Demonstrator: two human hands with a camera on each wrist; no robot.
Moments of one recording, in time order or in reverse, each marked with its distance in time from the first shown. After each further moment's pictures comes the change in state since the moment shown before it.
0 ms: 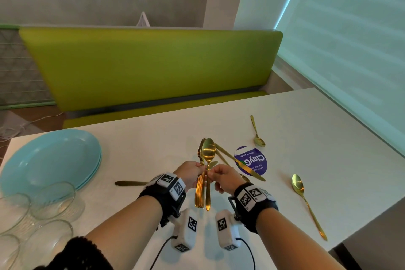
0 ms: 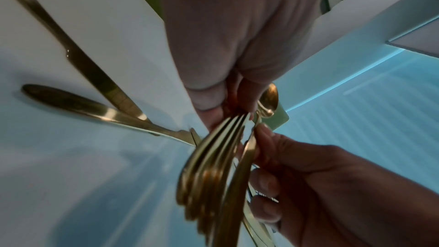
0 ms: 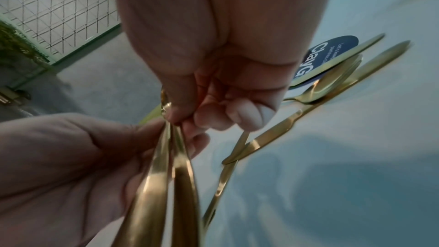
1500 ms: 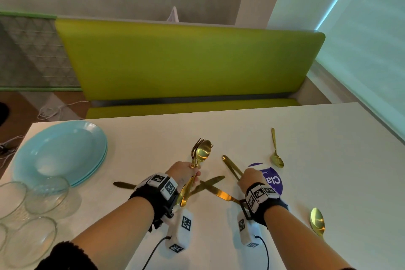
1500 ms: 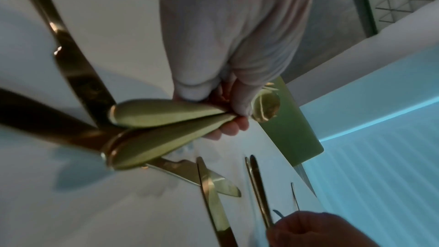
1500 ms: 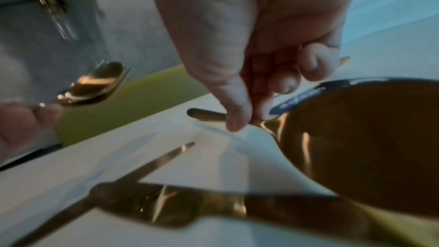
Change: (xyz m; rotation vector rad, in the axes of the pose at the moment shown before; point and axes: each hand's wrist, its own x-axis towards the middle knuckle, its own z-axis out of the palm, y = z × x) left_hand 0.032 0.017 -0.019 -0.215 0.233 -0.104; right_hand 0.082 0.011 -0.059 -0.944 0.153 0.271
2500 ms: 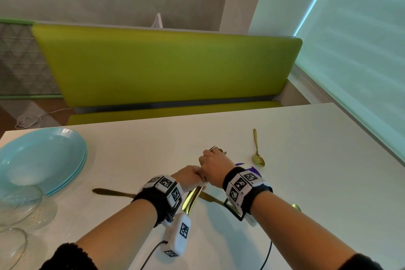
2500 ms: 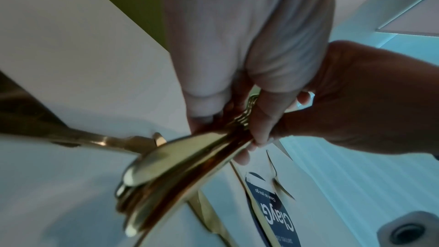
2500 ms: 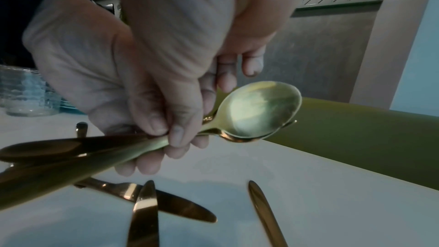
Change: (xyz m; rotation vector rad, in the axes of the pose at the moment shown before) left_hand -0.011 0.004 0.053 0.709 -0.168 0.239; right_hand -0.048 -0.025 -0.056 -0.677 0.279 -0.972
